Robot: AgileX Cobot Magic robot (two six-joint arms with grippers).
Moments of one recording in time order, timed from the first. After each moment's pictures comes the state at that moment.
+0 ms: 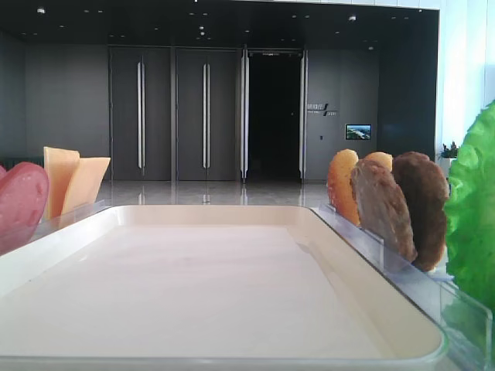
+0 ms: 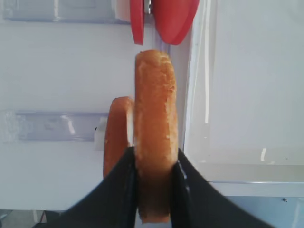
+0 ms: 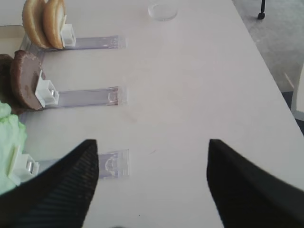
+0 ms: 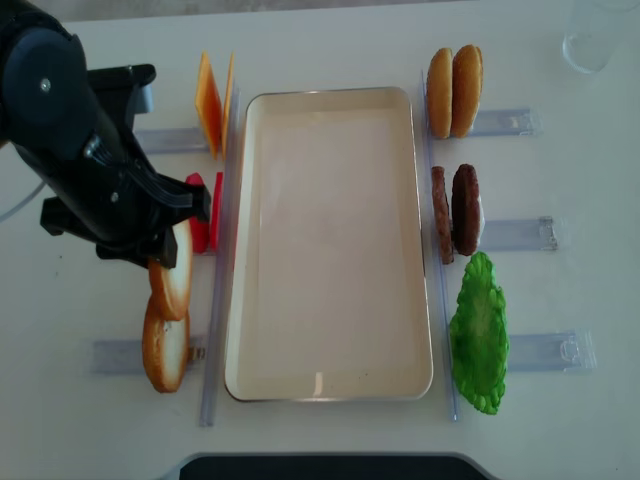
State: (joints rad) left arm -0.49 1.36 -1.02 0.10 1.16 -0.57; right arm -0.07 -0.01 -0.51 0.05 1.13 -0.06
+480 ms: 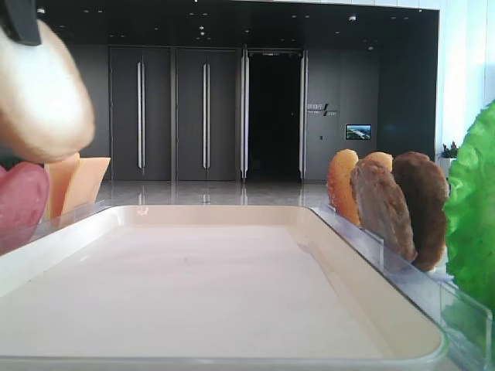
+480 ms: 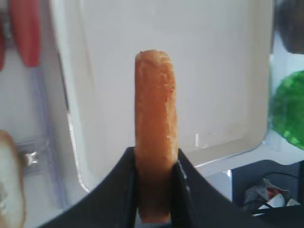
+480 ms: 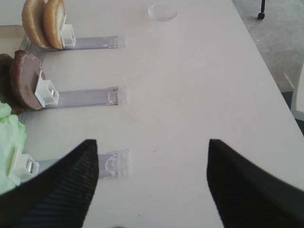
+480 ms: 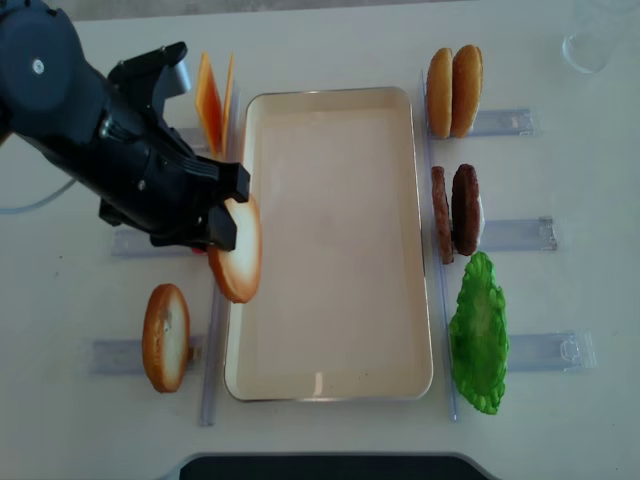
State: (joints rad) left arm -0.49 1.36 -1.02 -0.21 0.99 -0.34; right arm -0.07 -0.01 -0.51 0.05 1.13 -0.06
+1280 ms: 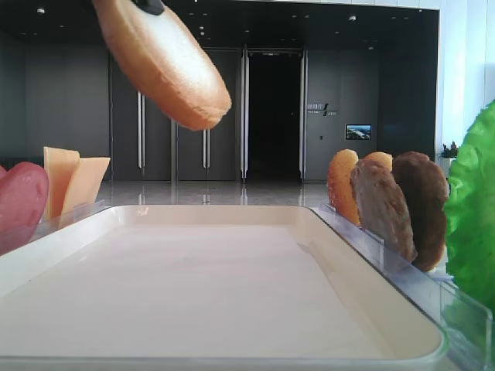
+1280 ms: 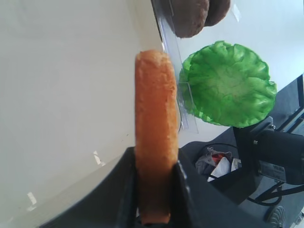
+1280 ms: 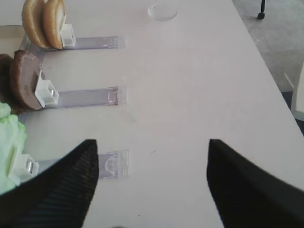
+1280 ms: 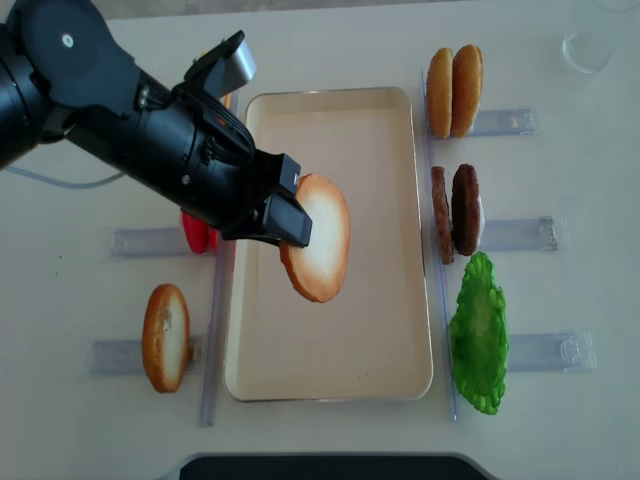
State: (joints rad) left arm -0.49 1.44 -1.02 -0.66 0.91 0.09; right arm -0.07 -0.01 -0.51 0.05 1.13 -0.06
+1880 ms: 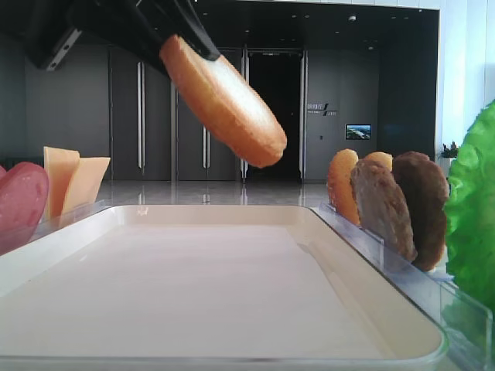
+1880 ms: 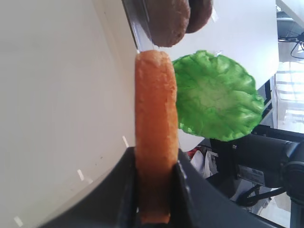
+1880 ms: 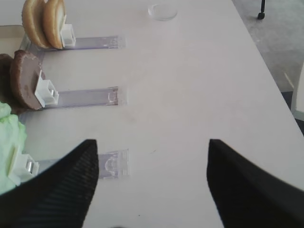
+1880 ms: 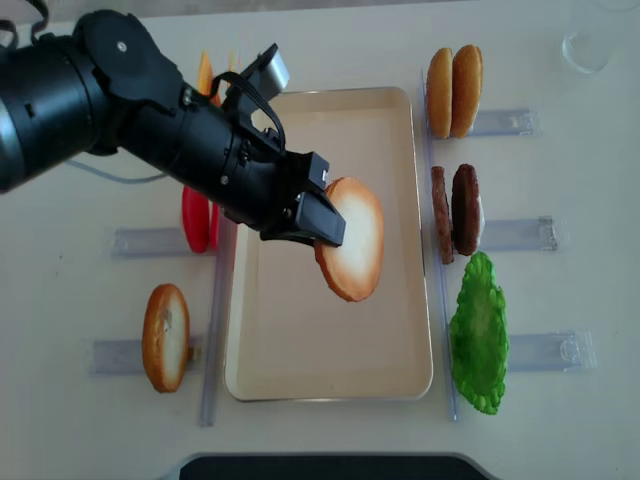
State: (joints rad) left arm -0.49 1.58 -1.02 -0.87 0.87 0.29; right arm -0.07 -0.01 -0.51 0.05 1.13 -0.06
